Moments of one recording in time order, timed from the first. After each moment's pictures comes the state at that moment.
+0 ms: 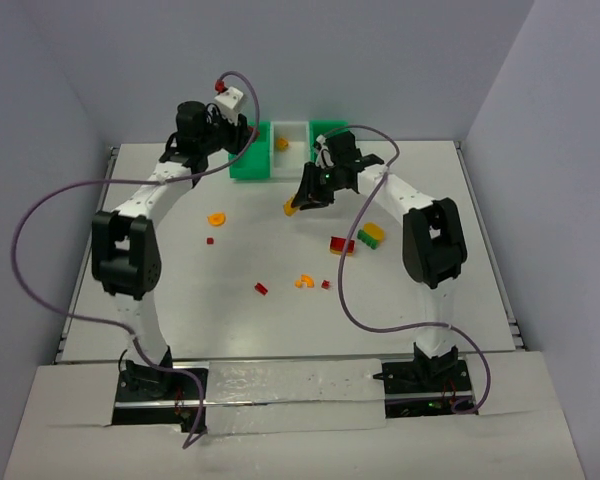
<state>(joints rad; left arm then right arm) -0.25 1.93 1.64 0.08 0.44 0.14 0.40 2.06 1.69 -0.53 -0.54 0.50</state>
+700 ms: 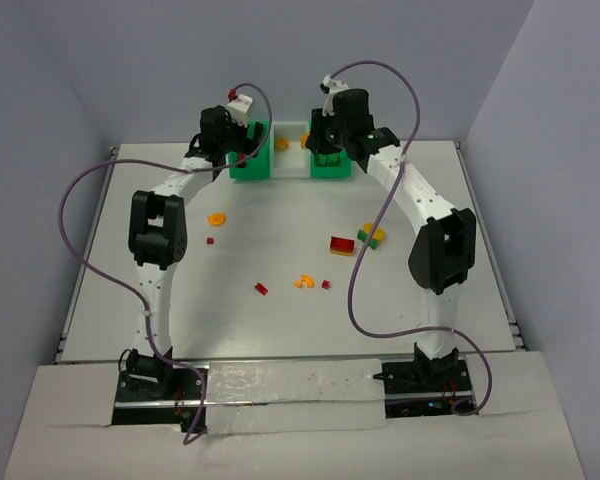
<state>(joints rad) -0.25 2.38 1.99 0.11 0.19 0.16 0.40 1.98 1.93 -0.46 -0.13 0.20</state>
